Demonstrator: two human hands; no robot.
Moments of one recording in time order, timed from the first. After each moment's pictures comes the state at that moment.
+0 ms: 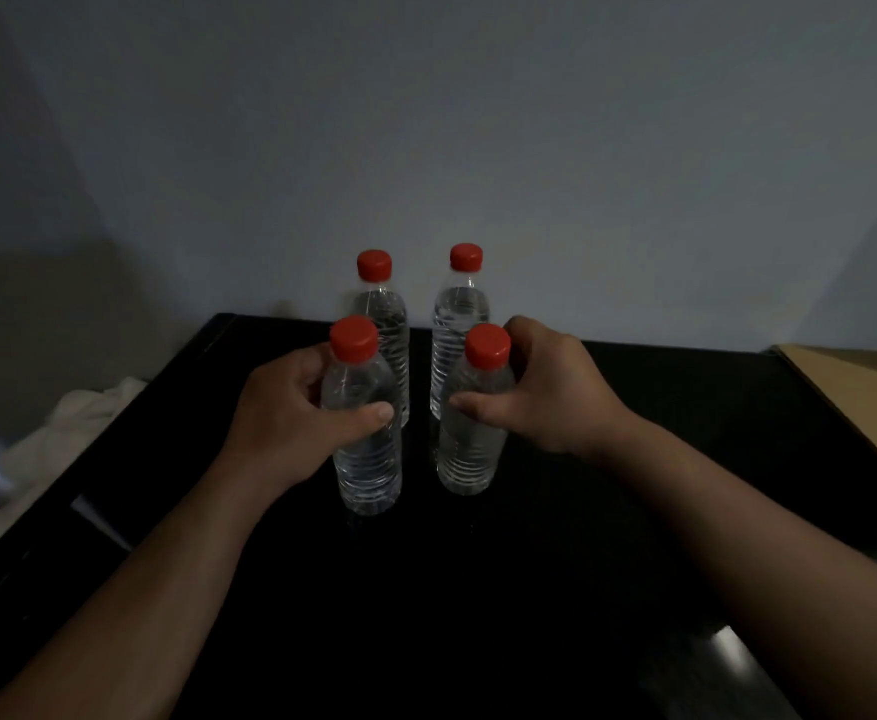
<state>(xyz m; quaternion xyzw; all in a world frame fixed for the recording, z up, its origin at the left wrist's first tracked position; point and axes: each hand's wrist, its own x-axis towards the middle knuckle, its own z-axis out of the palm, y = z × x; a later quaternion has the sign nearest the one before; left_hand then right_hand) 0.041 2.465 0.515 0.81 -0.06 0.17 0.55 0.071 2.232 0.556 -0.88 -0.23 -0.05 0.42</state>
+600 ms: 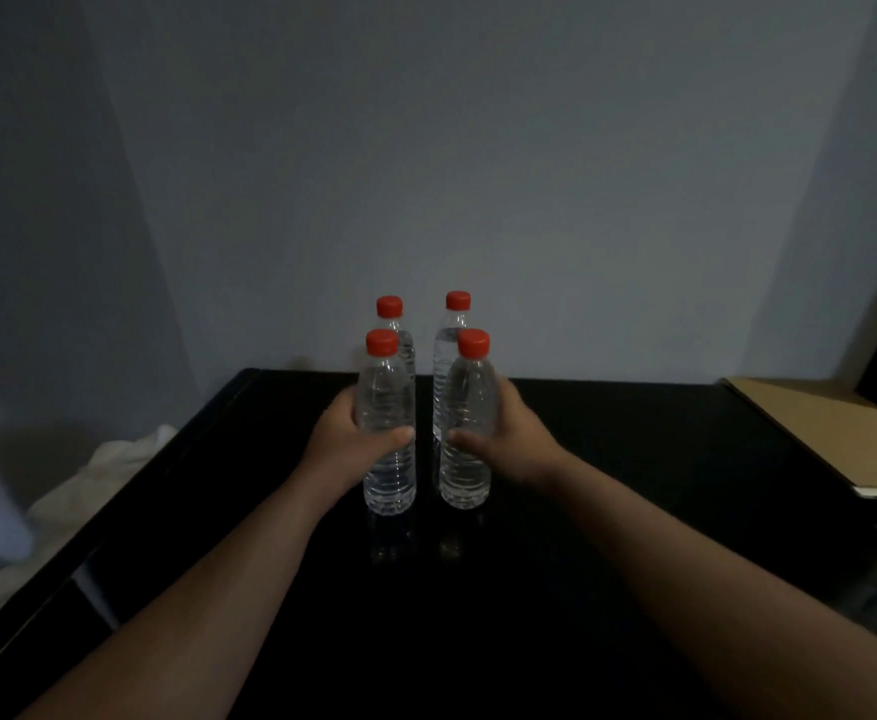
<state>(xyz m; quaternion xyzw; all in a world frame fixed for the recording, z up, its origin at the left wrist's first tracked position) 0.033 2.454 0.476 0.78 0.01 0.12 0.61 0.042 2.246 0.499 -0.85 -0.12 0.00 0.52</state>
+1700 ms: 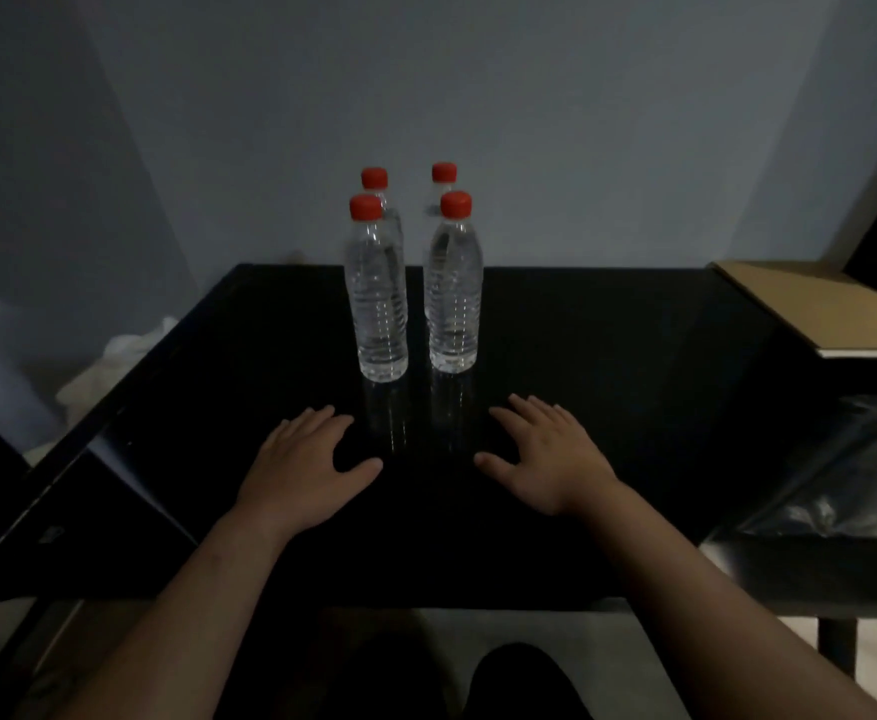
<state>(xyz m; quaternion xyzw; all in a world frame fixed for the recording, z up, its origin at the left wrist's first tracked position) -0.103 2.476 0.396 0.99 -0.01 0.01 0.15 -0.075 2.195 0.413 -0.98 -0.16 0.09 0.10</state>
